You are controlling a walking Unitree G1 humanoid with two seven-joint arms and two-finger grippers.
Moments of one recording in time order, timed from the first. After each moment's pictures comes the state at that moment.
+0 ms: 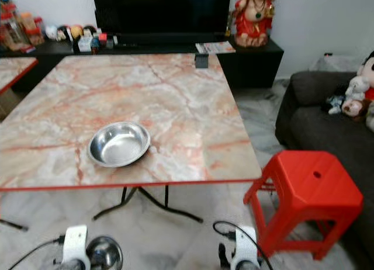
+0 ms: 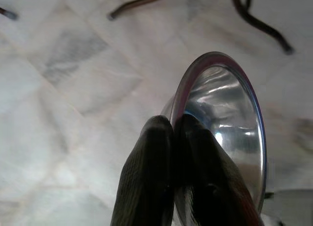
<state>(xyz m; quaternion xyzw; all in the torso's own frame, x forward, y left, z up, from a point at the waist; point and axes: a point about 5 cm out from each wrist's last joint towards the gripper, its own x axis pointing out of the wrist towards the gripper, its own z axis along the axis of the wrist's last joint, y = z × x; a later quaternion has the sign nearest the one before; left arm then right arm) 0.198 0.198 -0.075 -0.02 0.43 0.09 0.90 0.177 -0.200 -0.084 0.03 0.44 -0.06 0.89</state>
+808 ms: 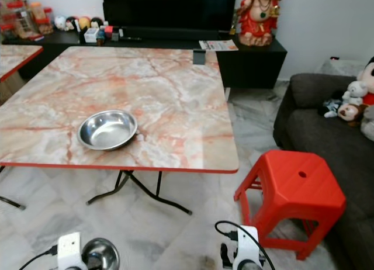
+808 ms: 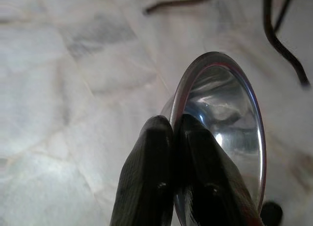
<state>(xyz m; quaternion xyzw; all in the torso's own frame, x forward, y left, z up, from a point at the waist) 0.184 0.228 -0.071 -0.04 0.36 0.20 0.91 0.183 -0.191 -0.083 0.04 0.44 -0.05 0.90</state>
